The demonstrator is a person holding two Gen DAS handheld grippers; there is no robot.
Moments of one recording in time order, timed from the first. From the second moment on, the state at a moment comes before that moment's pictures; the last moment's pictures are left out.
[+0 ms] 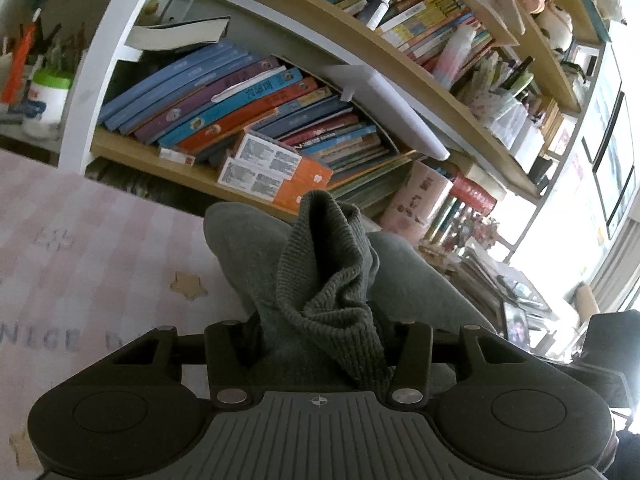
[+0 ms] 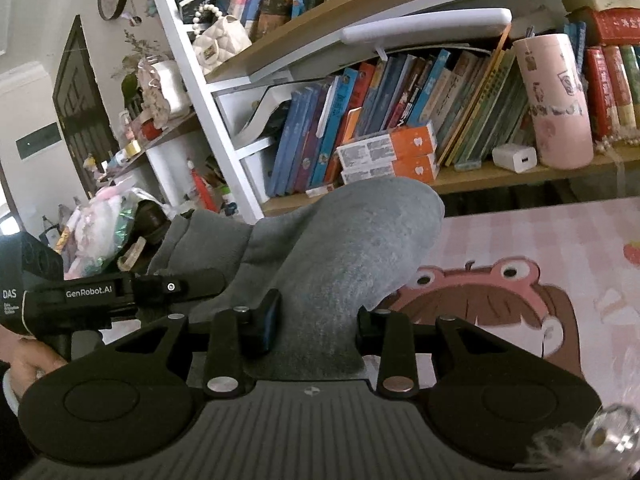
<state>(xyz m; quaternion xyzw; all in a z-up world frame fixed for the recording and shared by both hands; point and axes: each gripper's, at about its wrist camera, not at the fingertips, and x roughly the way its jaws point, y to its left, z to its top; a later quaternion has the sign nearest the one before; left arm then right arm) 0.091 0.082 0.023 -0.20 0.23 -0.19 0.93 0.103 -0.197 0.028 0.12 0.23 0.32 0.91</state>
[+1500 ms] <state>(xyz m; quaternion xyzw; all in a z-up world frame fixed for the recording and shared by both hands) 0.219 0.100 -0.006 -0.22 0.21 -0.14 0.94 0.240 -0.215 -0.008 0.18 0.25 0.23 0.92</state>
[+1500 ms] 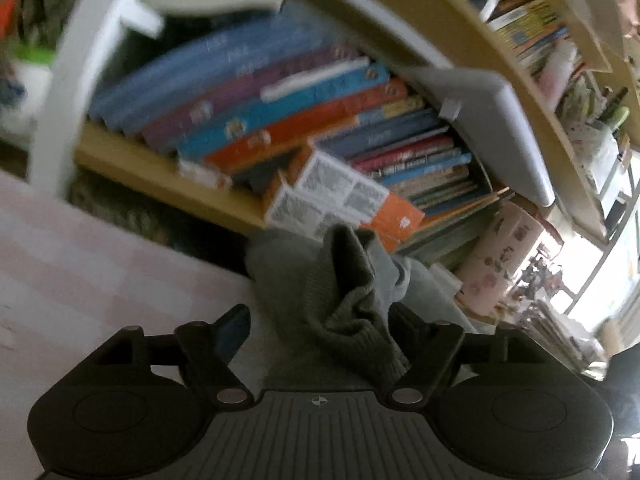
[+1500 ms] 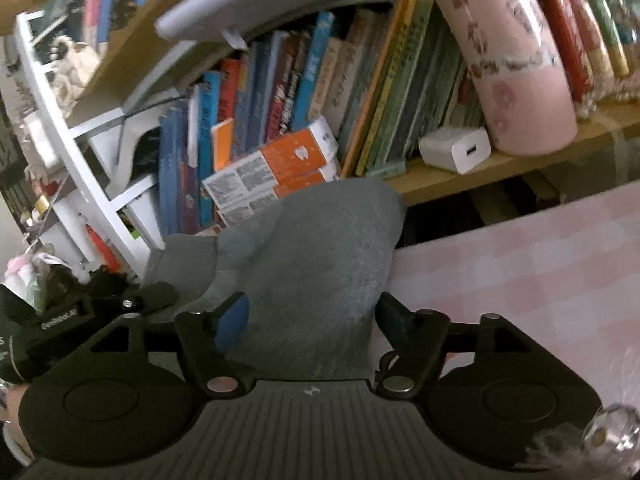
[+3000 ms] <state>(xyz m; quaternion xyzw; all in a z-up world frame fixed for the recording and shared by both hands) 0.053 0.016 0.014 0.00 0.17 -0.03 0.98 0.056 -0.177 0.006 -0.03 0.15 0.08 0.99</state>
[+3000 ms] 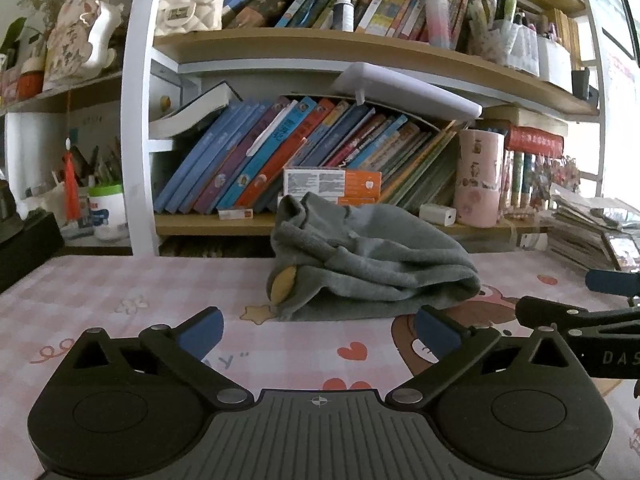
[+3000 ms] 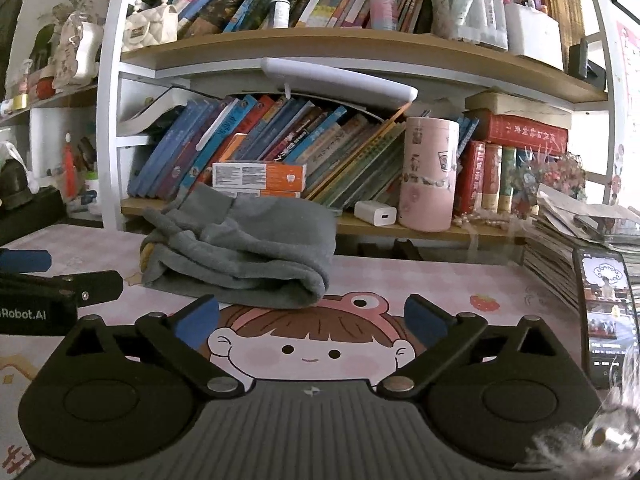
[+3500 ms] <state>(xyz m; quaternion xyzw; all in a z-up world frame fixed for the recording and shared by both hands) 0.056 0.013 0.015 0.01 0.18 -0.03 0.98 0.058 -0.177 0.006 -0.03 0.16 0.07 0.98</state>
